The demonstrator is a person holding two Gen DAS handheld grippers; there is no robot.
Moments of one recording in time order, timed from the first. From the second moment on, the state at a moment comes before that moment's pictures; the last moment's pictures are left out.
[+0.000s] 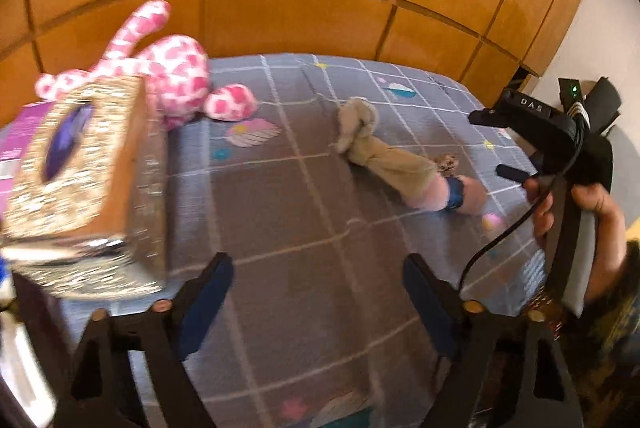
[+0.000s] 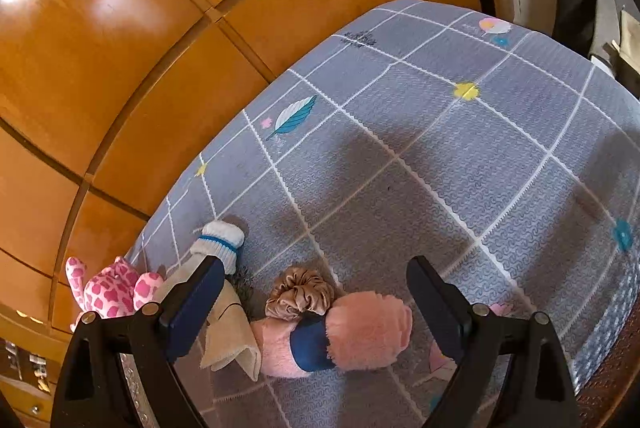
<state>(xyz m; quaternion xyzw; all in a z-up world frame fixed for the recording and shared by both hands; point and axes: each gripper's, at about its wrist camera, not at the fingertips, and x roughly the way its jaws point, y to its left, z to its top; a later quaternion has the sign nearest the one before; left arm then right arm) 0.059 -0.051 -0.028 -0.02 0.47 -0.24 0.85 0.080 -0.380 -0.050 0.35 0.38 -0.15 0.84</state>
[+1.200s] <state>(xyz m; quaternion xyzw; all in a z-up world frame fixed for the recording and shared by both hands) 0.162 -0.141 -0.072 -0.09 0.55 -0.27 0.79 0.092 -0.366 -0.048 0.35 0.39 -0.09 0.85</state>
